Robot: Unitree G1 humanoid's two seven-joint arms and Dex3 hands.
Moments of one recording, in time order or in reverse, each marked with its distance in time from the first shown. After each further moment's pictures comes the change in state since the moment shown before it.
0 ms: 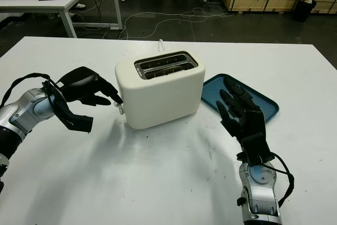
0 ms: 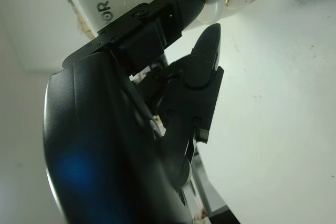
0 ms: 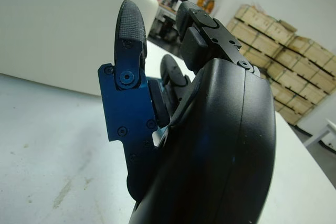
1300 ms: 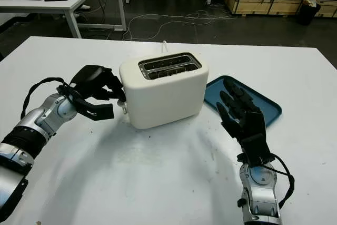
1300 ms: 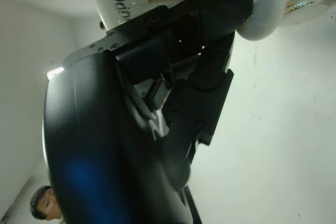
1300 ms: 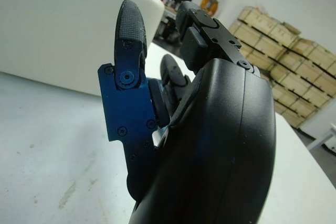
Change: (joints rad) left arm 0.010 -0.160 -0.017 0.017 -0.044 0.265 0.200; right arm 0.010 -0.002 -0.001 0.003 0.000 0.000 0.002
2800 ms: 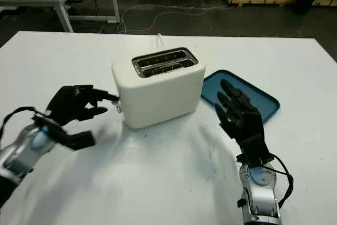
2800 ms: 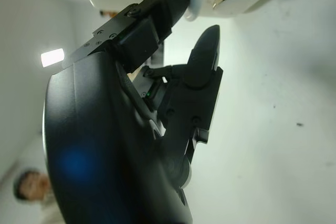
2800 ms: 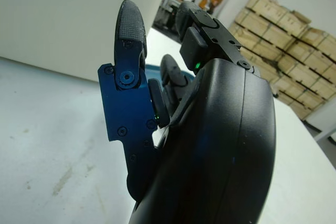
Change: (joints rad) left arm 0.437 0.172 0.243 -0.597 -0.108 0.000 0.020; right arm -0.006 -0.003 -0.001 0.000 0.009 0.013 0.045
